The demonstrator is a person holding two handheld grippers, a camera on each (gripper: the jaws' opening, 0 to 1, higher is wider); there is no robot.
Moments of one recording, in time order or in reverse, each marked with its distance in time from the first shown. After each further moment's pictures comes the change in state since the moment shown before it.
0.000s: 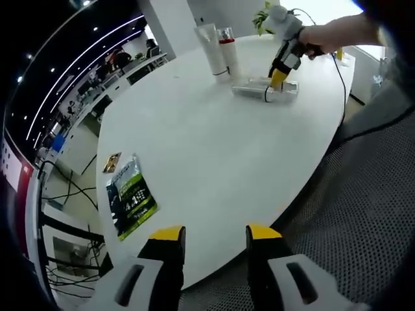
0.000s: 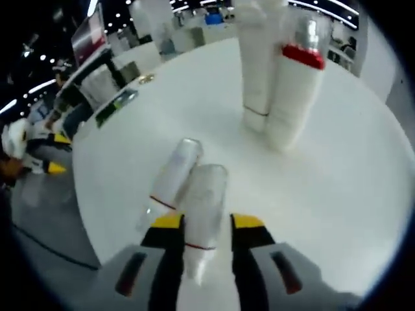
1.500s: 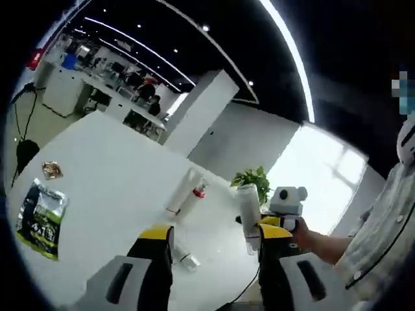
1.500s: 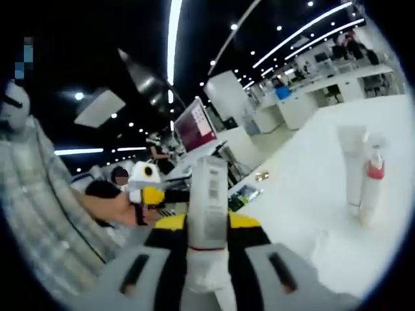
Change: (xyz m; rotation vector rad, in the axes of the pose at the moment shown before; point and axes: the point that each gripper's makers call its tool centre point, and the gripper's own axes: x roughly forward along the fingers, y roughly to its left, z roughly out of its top) left arm -0.117 -0.019 0.201 -0.796 -0.890 -0.732; right arm -0.165 0.157 0.105 0.039 -0.642 0.750
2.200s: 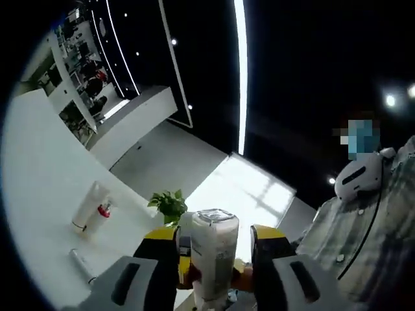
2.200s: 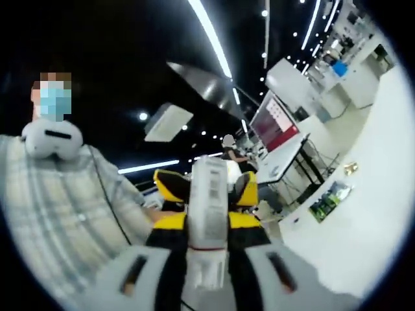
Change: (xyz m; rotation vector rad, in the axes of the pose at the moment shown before) left arm 0.017 -0.092 0.008 -0.076 -0.021 -0.437; right arm 0.027 0.099 0.010 0.149 -0.018 0.486
